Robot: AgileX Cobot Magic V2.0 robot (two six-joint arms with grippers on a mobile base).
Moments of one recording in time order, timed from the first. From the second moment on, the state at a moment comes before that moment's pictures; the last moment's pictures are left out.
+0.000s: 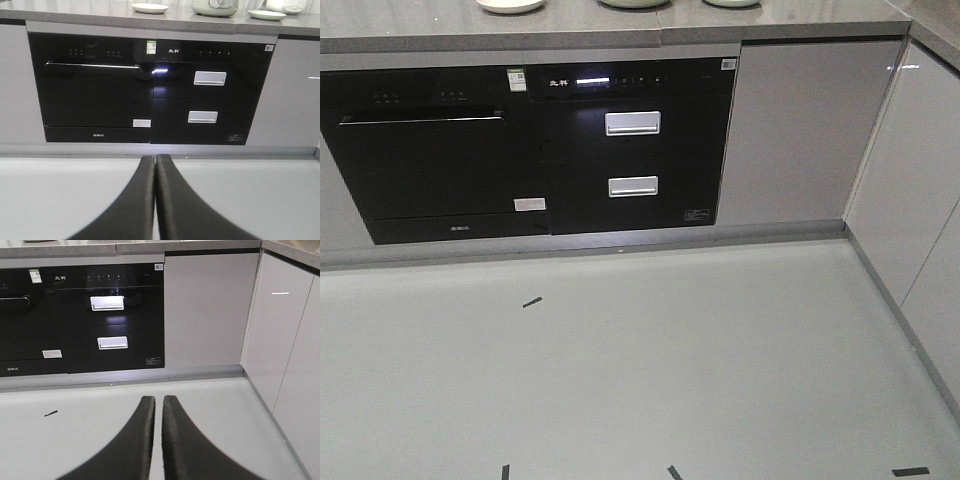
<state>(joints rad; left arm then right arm) 0.02 -0.01 0.03 -0.01 0.25 -0.14 0.00 -0.01 0.03 -0.02 0.27 0.03</state>
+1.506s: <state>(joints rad) 0.02 -0.01 0.03 -0.01 0.25 -0.14 0.00 -0.01 0.03 -0.02 0.27 0.03</state>
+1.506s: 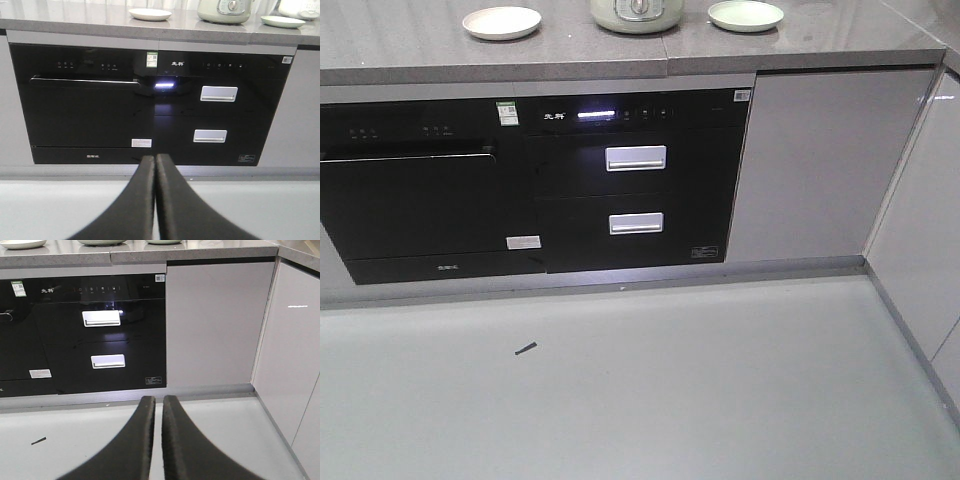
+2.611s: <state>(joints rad) 0.02 -0.01 0.03 -0.01 0.25 -0.14 0.00 -0.01 0.03 -0.02 0.27 0.03</state>
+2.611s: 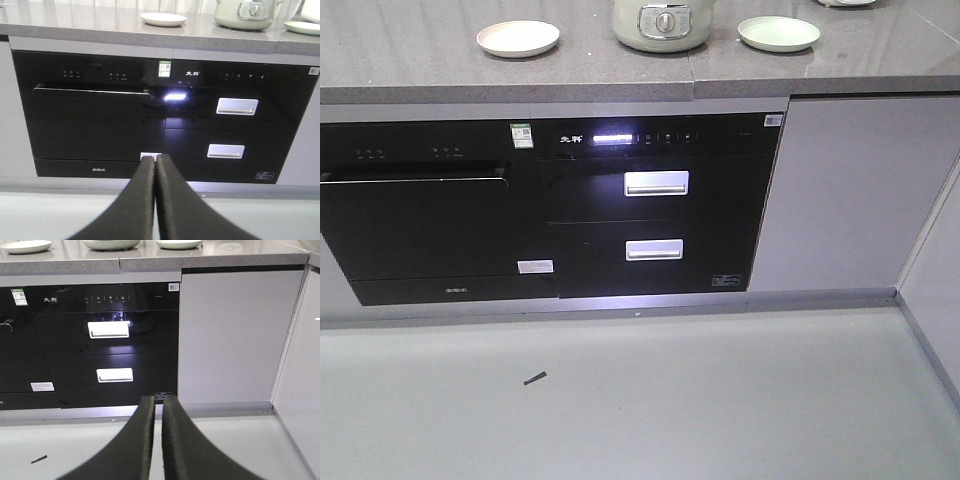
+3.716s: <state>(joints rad) 0.02 -0.01 0.03 -0.01 0.25 -0.14 0.00 -0.01 0.03 -0.02 0.27 0.03</state>
